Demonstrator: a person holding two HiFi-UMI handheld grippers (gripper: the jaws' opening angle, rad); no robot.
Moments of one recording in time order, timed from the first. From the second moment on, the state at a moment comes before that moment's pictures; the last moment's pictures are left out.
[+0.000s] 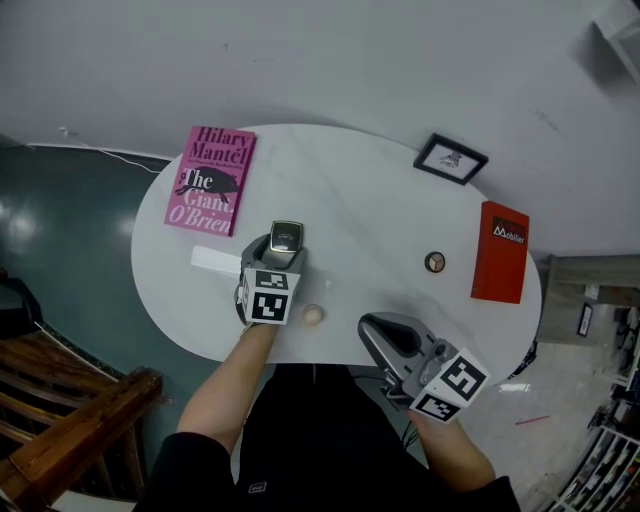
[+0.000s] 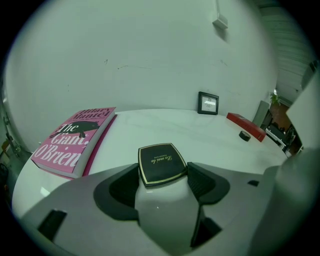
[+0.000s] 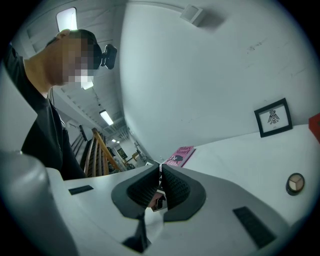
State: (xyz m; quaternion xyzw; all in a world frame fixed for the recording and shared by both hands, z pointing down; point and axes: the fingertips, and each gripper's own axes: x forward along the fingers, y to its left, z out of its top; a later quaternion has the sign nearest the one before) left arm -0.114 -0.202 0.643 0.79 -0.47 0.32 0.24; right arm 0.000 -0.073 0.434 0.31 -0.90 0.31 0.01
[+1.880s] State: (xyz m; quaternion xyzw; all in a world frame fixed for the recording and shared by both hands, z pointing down) left arm -0.140 -0.086 0.399 0.85 -0.51 0.11 0.13; right arm 0.013 -0.053 0.371 0.31 -0.93 0.18 0.02
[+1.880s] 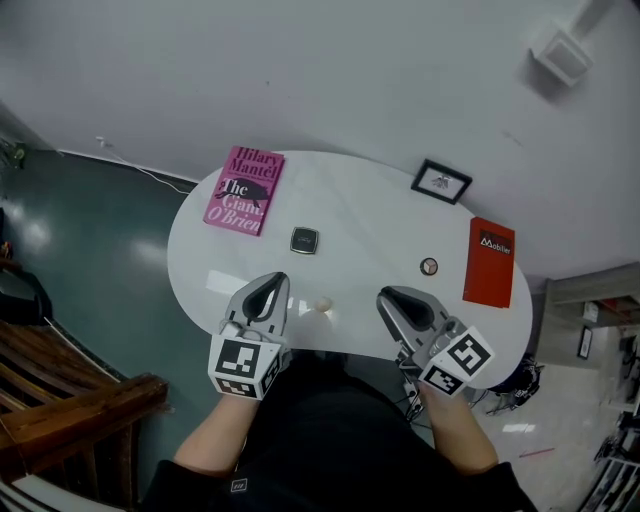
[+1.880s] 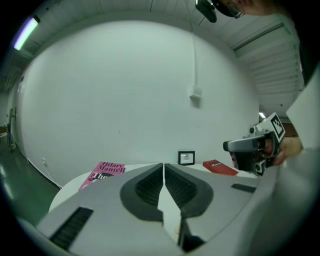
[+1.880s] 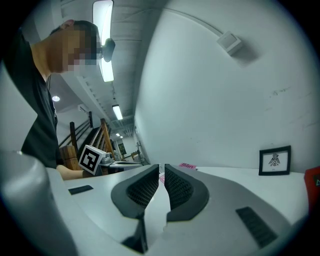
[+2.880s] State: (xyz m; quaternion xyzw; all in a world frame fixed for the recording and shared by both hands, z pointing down) left arm -0.175 -0.099 0.434 0.82 -0.55 0.08 0.14; right arm -0.082 -0.037 0.560 0.22 -0.95 0.15 0.18
